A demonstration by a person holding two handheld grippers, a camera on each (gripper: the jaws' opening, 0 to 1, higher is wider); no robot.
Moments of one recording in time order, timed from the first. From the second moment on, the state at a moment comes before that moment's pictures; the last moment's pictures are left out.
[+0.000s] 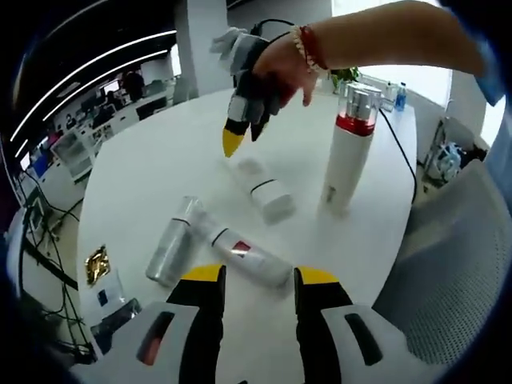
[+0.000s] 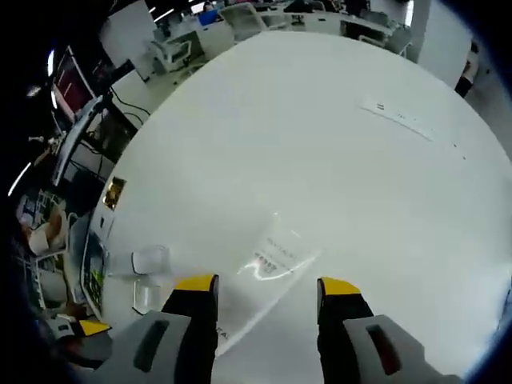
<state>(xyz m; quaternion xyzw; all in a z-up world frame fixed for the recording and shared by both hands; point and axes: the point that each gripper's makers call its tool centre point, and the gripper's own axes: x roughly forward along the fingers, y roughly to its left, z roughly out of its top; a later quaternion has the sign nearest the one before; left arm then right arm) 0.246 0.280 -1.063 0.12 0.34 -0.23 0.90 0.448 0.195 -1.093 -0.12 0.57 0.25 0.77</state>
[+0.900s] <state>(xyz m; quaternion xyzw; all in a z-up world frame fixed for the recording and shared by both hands) 0.250 0.284 -1.064 0.13 0.35 -0.23 0.90 0.432 0.216 -1.121 -0.29 0.56 0.35 0.69</state>
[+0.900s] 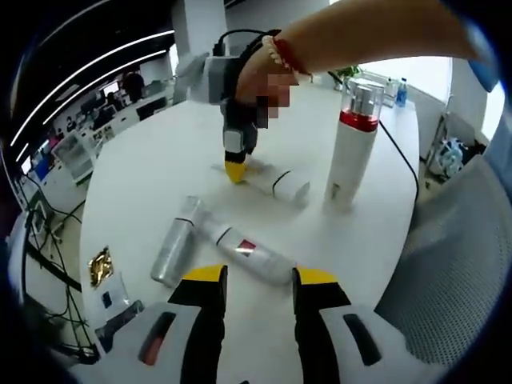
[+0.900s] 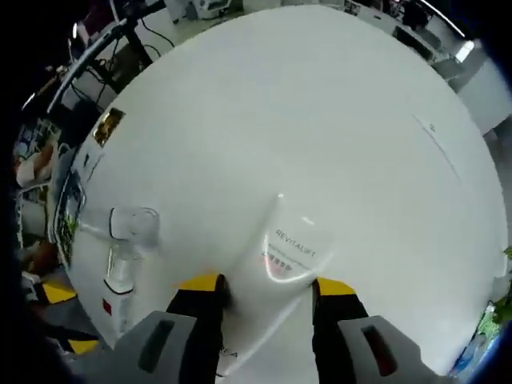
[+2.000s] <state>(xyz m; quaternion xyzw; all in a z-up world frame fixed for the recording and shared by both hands) 0.251 0.294 -1.062 0.14 0.34 -0.22 0.91 0.423 0.219 -1.122 -0.34 0.59 0.36 0.64</state>
